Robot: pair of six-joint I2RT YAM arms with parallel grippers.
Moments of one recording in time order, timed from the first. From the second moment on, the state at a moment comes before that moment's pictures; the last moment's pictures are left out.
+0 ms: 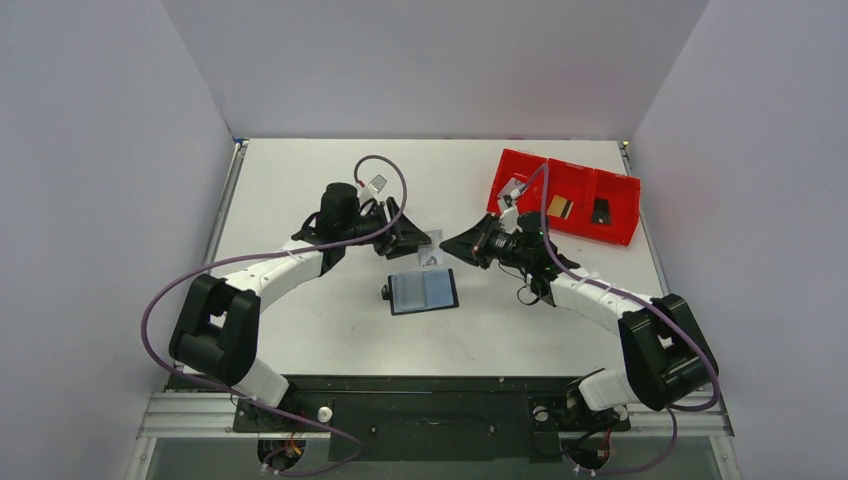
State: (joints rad) left arm -0.43 1.55 0.95 0.12 0.72 -1.05; right arm 0.43 1.41 0.67 0.43 -0.57 1.25
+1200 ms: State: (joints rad) left arm -0.43 1.59 0.81 0.63 0.71 -1.45; right arm 0.48 1.44 0.64 0.65 -0.59 1.37
